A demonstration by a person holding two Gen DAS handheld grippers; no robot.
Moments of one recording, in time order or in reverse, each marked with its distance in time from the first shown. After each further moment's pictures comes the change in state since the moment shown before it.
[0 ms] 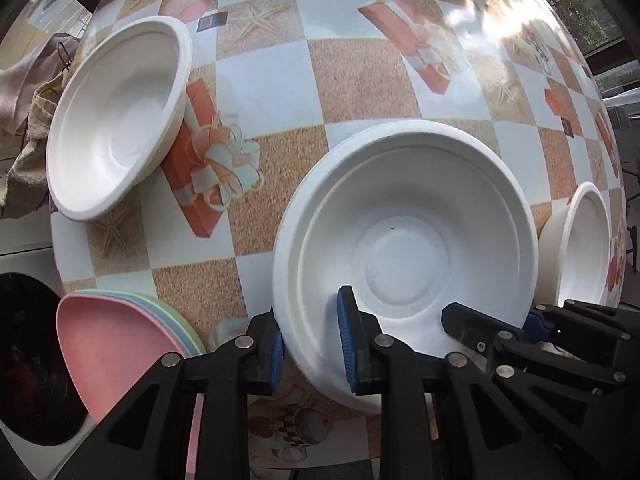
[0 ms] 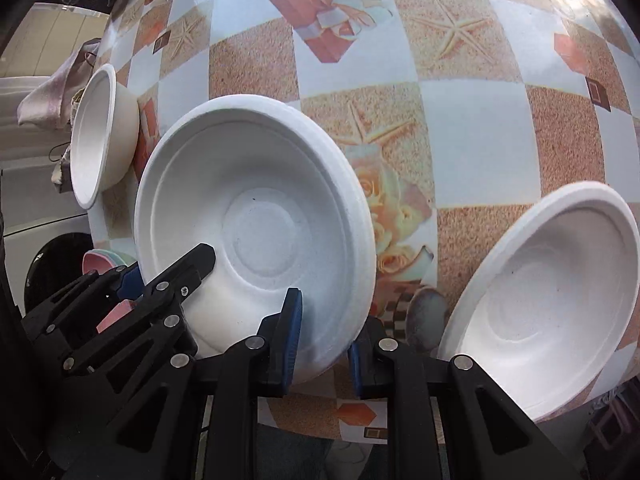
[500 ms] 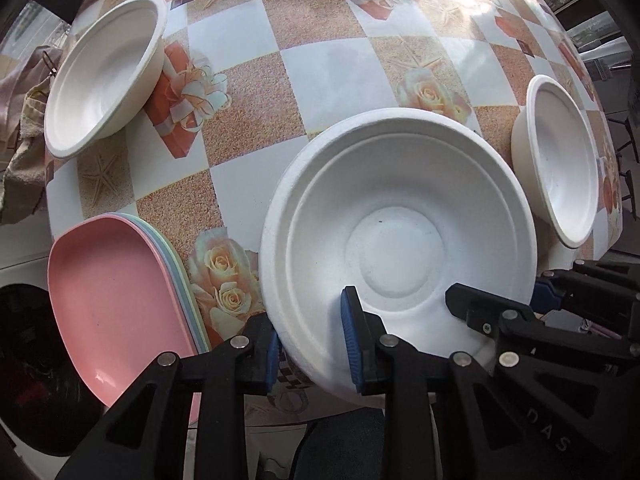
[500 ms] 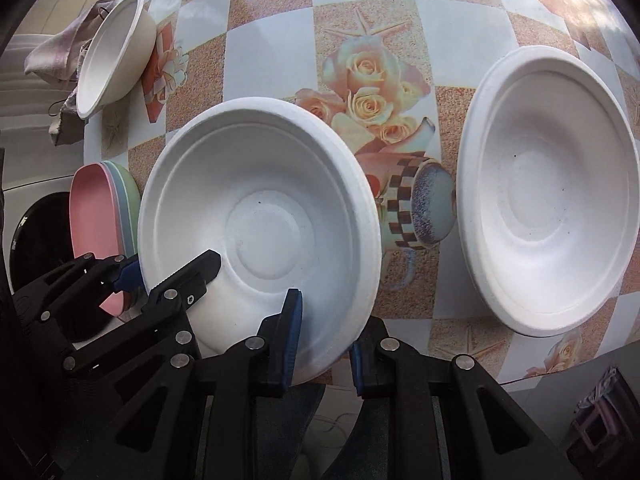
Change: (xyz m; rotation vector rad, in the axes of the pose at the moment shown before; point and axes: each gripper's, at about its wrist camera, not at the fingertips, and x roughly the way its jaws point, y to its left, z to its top) left arm -0.006 -0.020 -0.049 0.118 0.023 0.003; right arm 0.005 0.024 -0.039 -0.058 0.030 -0.044
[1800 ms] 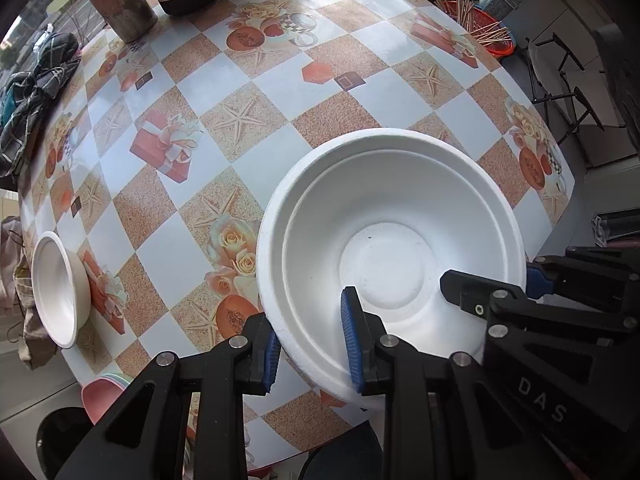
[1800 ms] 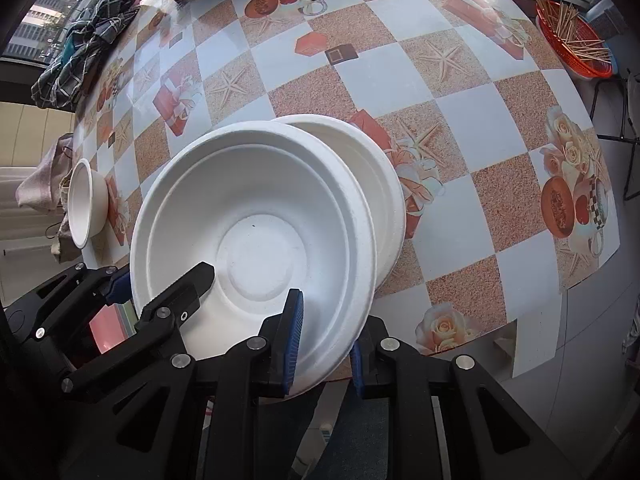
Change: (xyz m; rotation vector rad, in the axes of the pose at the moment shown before) left arm -0.059 -0.144 0.057 0.363 -0.130 0.009; right arm -0.077 -0.133 -0.032 0.317 -0.217 0.024
